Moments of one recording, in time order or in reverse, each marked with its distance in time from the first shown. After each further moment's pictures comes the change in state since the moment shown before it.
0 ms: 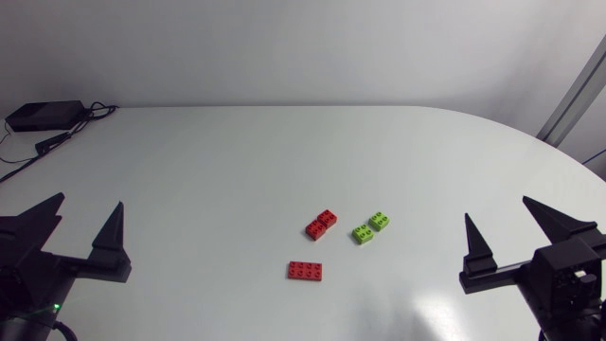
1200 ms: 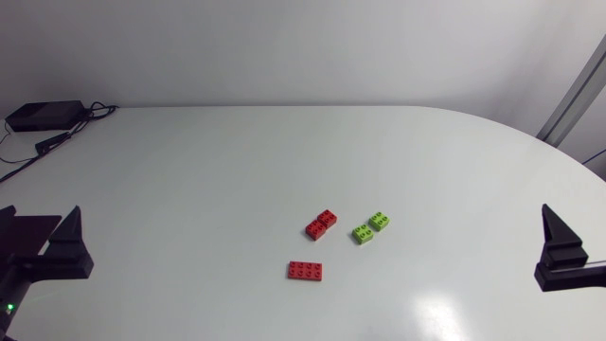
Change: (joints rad) left arm 0.029 0.001 0.217 -0.389 -0.209 -0.088; right arm -0.172 0.000 0.365 -0.474 0.027 0.050
